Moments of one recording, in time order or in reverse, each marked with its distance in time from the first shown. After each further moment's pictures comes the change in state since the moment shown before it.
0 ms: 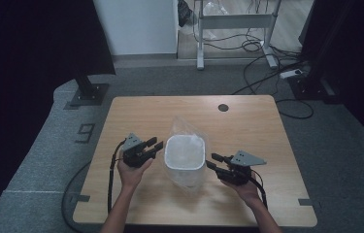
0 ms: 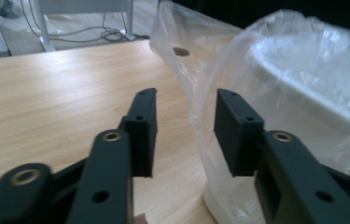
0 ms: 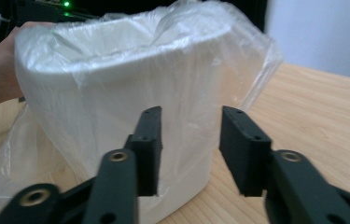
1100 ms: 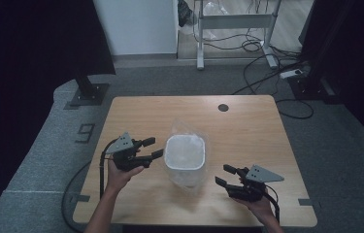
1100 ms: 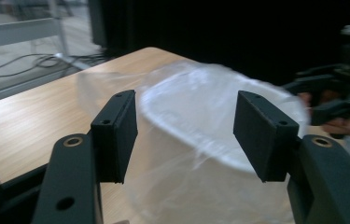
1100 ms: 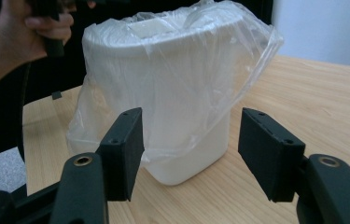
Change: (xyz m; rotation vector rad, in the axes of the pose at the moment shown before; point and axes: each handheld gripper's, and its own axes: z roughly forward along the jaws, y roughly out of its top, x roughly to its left) left arm -0.020 0.039 -0.044 -0.001 -0.287 0.190; right arm 0.017 -0.017 -0.049 -0.020 0.037 0.041
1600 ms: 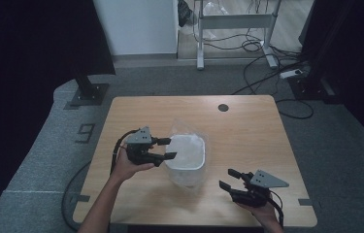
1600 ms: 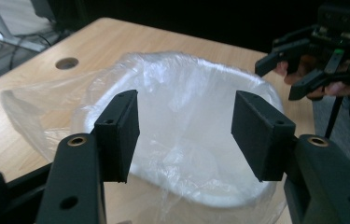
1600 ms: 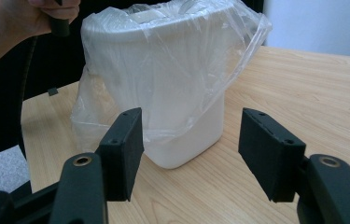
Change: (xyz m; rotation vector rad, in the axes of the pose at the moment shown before) left arm -0.002 0.028 0.036 0.187 -0.146 0.114; right arm 0.004 -0.008 -0.015 0.008 -0.032 0.019
